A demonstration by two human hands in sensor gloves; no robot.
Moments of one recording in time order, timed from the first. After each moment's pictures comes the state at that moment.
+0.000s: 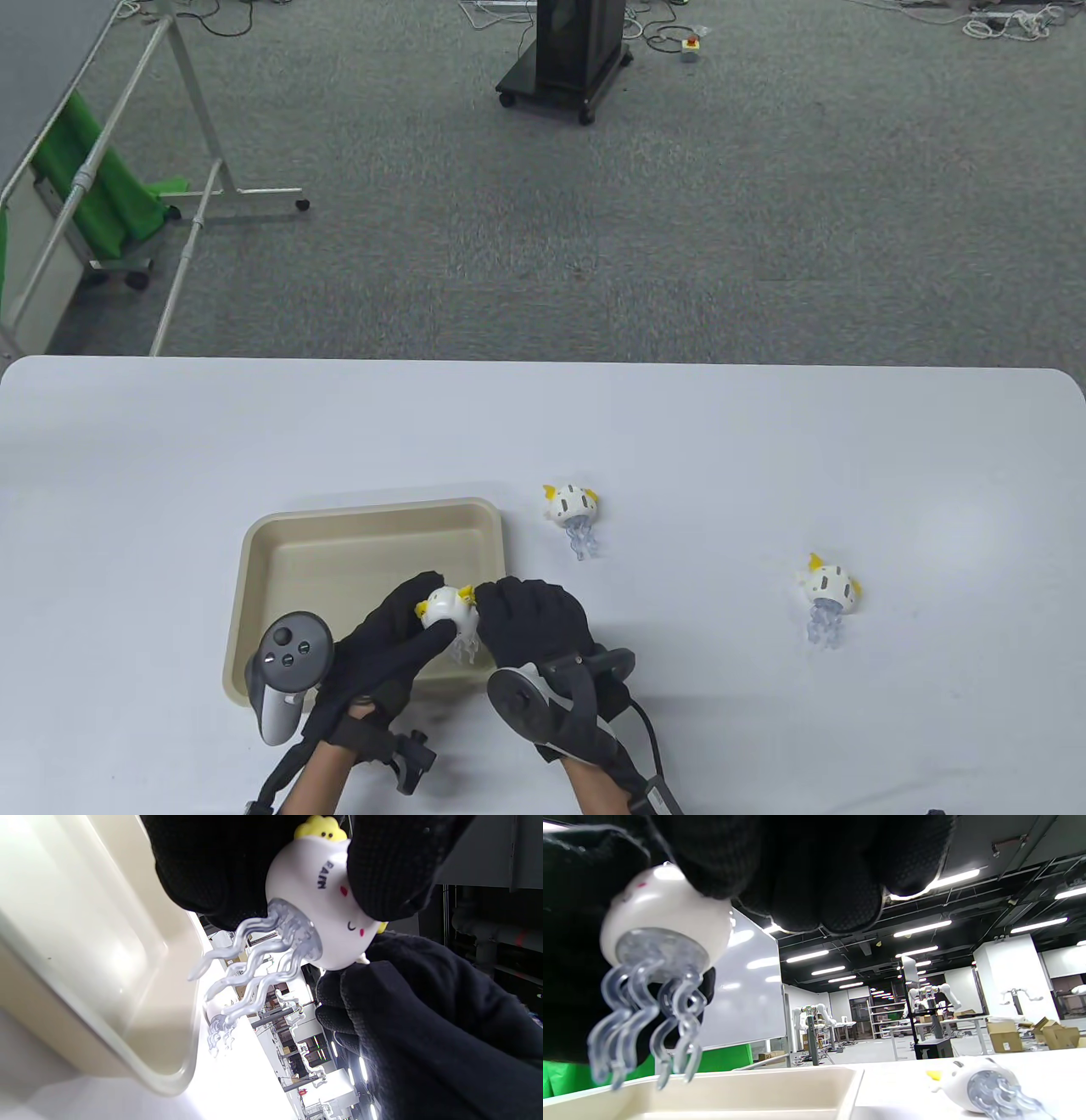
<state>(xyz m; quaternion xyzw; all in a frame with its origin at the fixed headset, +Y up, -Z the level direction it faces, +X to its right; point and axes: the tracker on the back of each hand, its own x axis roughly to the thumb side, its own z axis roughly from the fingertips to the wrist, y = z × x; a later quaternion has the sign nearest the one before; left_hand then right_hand) -0.222 -0.748 -0.278 -0.01 -0.11 0.55 0.83 -0.009 -0.697 -0.258 0.17 -0.26 0.94 0.14</state>
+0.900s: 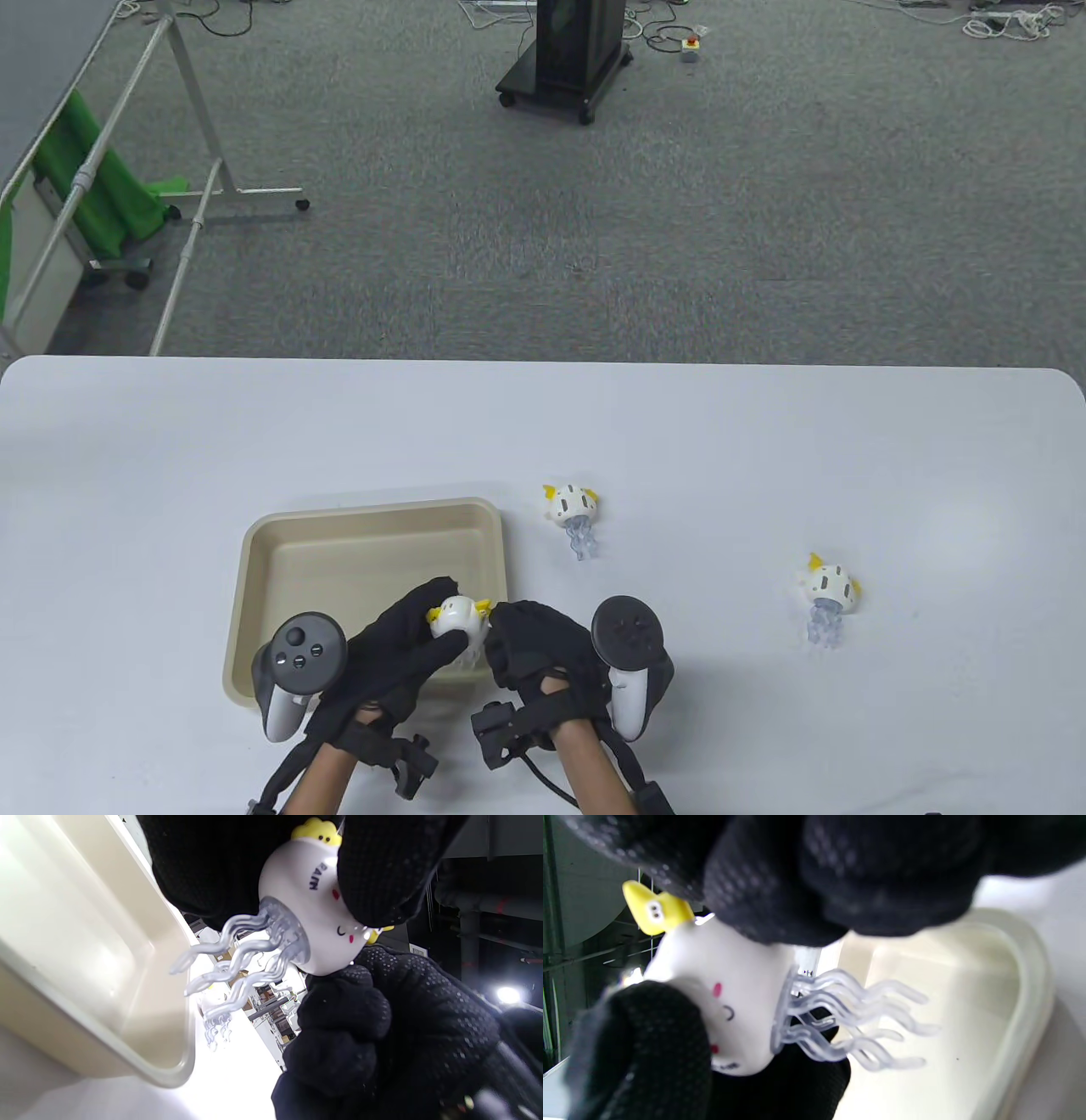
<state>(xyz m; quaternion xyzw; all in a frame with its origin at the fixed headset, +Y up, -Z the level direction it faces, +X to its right) -0.215 -0.738 -0.277 0.00 -0.14 0.51 0.85 0.029 -0.742 -0.293 -0.05 0.06 0.77 0.64</state>
